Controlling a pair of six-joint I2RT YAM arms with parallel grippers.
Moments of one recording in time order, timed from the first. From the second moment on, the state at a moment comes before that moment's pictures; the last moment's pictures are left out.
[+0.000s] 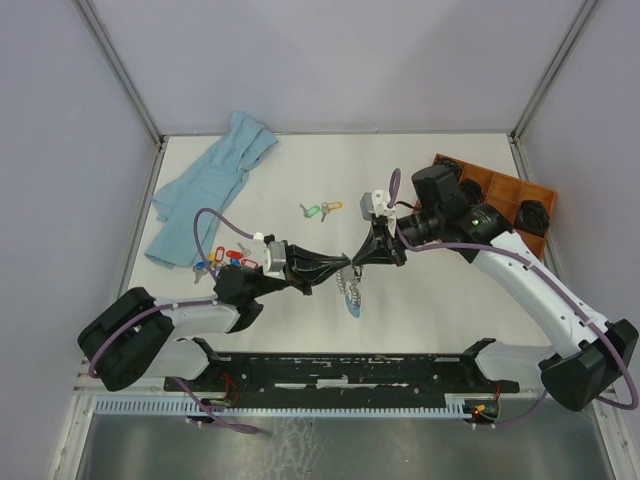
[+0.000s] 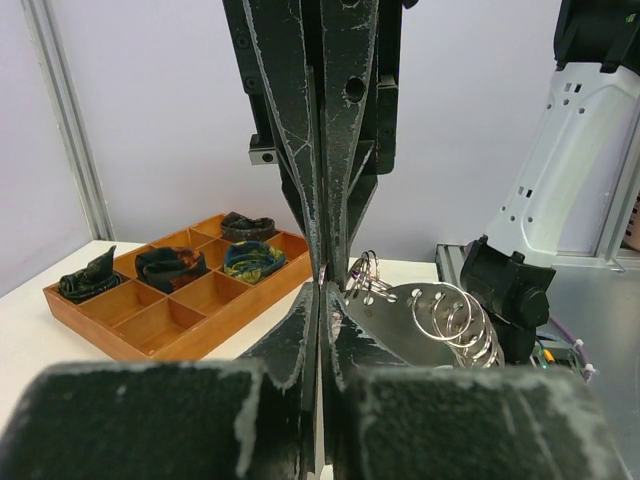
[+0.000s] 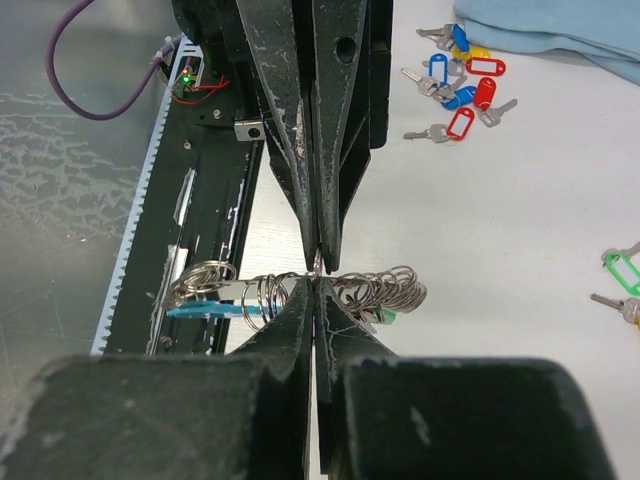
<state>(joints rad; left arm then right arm) -0.80 1.30 0.33 1.50 0.55 -0.25 0.57 1.22 1.23 -0.73 -1.01 -0.60</state>
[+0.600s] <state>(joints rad) -0.78 1.05 0.34 1.11 0.55 -0.17 0.65 1.27 1.35 -0.99 -0.76 -0.78</state>
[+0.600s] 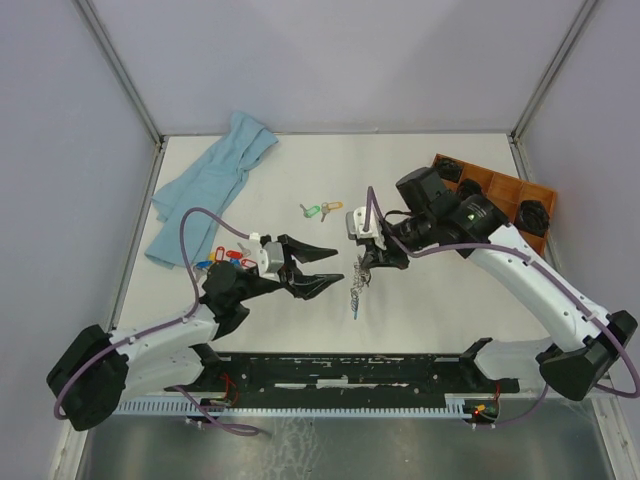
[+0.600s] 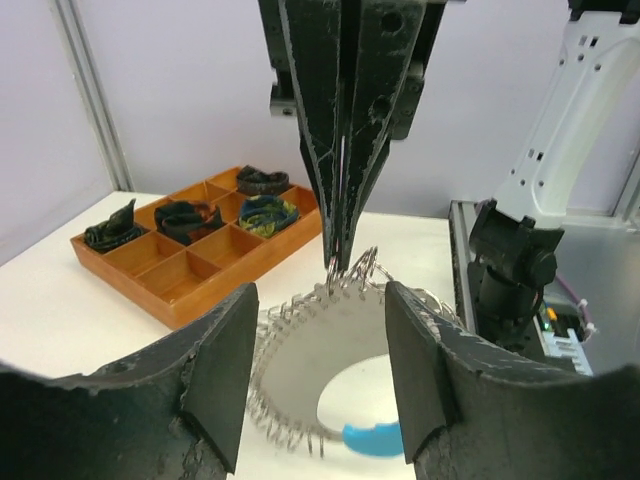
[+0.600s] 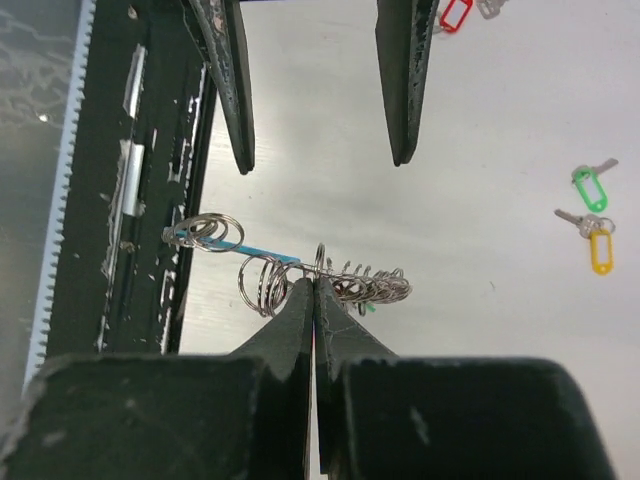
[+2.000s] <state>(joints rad) -0.81 1.42 0.42 1.53 0.52 -0.27 1.03 1.62 2.04 -1.60 0.00 -0.97</state>
